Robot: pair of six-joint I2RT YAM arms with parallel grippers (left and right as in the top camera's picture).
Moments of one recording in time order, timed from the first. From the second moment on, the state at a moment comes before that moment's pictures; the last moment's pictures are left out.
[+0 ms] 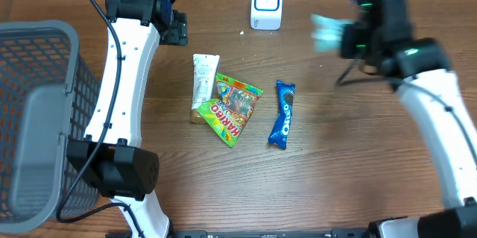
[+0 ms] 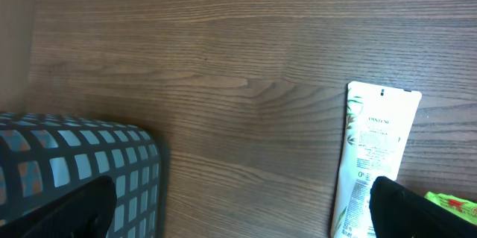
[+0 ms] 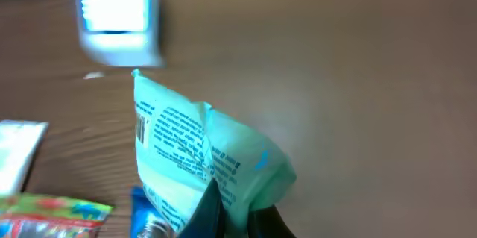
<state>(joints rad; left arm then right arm) -0.14 1.95 2.10 -1.31 -0.40 -0.15 0.11 1.57 1.50 -0.83 0.04 0.28</state>
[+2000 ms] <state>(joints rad) -0.14 1.95 2.10 -1.31 -0.40 -0.15 0.46 1.90 1.35 -0.89 -0.17 0.58</state>
